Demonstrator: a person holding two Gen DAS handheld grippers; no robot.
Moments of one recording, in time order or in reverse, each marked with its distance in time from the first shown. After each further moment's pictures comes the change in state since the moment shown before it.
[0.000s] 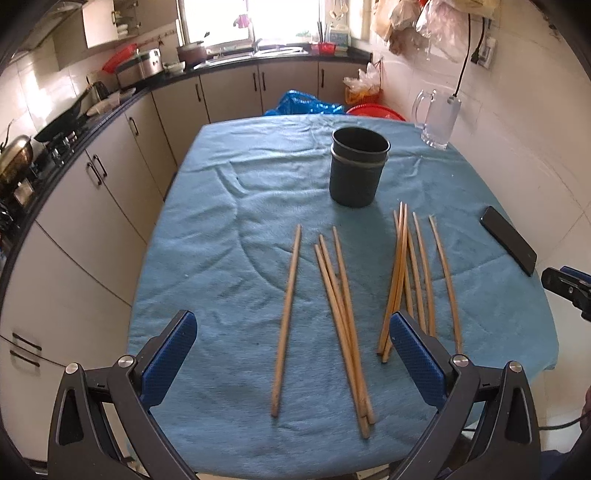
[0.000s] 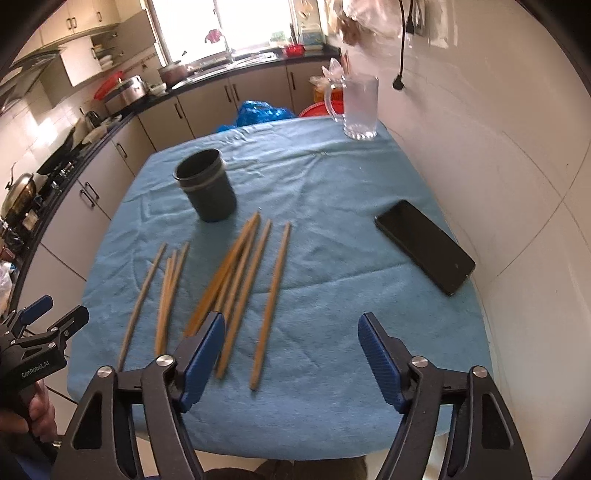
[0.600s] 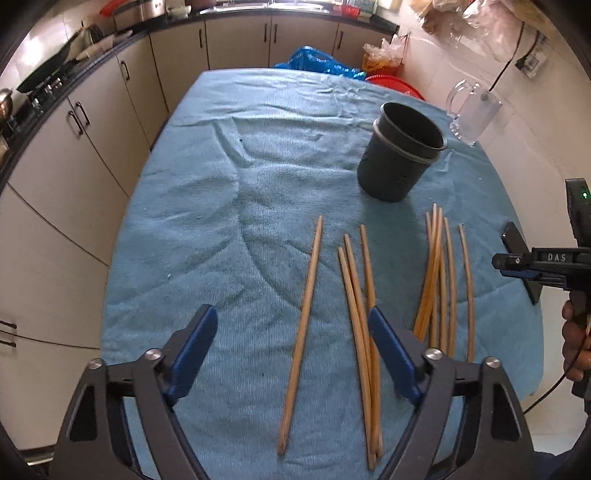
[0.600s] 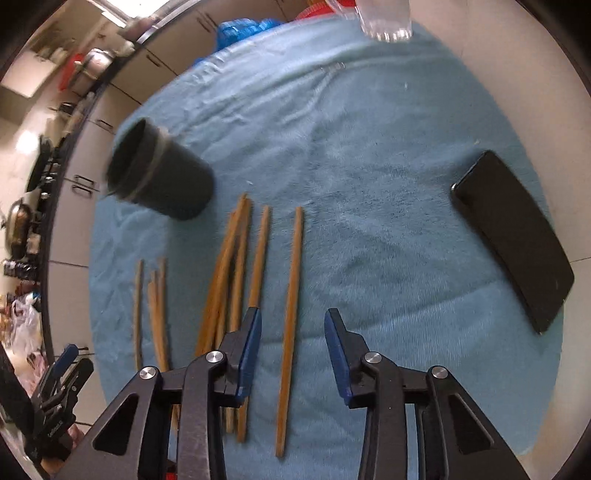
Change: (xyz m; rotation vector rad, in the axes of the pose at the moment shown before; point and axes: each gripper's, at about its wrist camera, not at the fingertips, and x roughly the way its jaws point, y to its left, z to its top) left arm 0.077 0.045 0.044 -0.107 0.195 -0.084; right arm 0.162 -0.021 0.089 0.165 0.398 0.155
